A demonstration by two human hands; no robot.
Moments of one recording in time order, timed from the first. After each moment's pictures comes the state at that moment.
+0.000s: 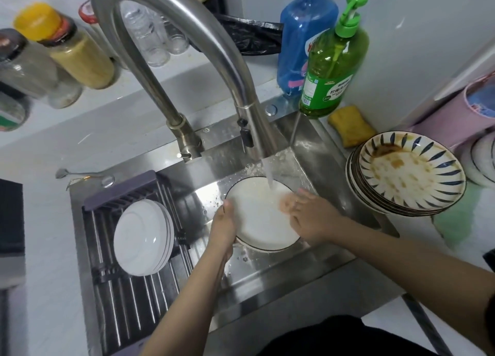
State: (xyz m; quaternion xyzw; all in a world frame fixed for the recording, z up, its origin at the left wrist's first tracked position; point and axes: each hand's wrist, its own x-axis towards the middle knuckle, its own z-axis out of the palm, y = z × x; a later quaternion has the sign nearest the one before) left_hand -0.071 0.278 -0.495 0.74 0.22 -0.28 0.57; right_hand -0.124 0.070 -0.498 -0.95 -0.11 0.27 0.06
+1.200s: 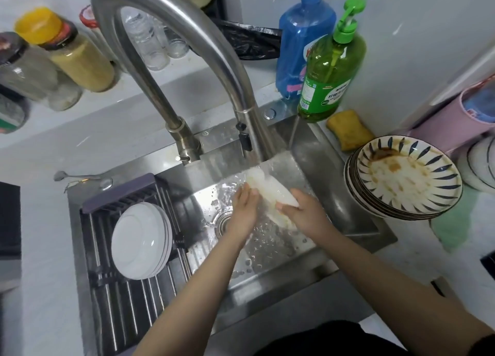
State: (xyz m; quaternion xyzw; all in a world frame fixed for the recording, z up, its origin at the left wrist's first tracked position) left_hand -0.057 0.238 -0.481 0.77 0.06 -0.34 0.53; right_hand -0.123 0.100 -0.463 -0.80 0.22 0.08 0.55
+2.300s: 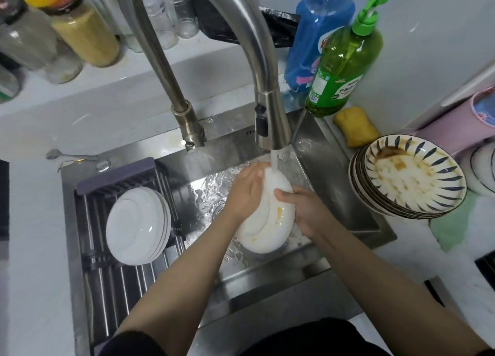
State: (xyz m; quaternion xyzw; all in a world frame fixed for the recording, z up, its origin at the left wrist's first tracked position) left_hand -0.034 0.245 -0.509 0.85 -0.21 -0.15 0.47; right_hand -0.111 0.117 -0.459 -0.50 0.35 0.12 0.79
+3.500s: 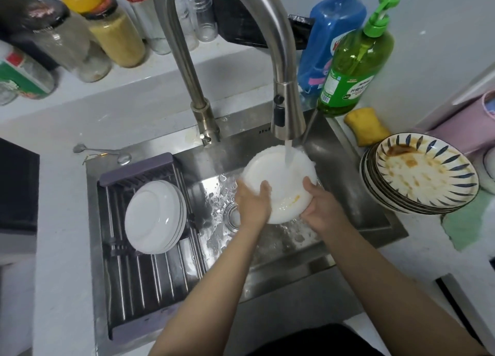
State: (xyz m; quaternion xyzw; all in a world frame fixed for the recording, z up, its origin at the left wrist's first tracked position) left_hand -0.074 0.245 -0.490 0.81 0.18 -0.23 0.51; right_hand -0.122 0.119 -0.470 -0.29 0.31 0.06 0.90
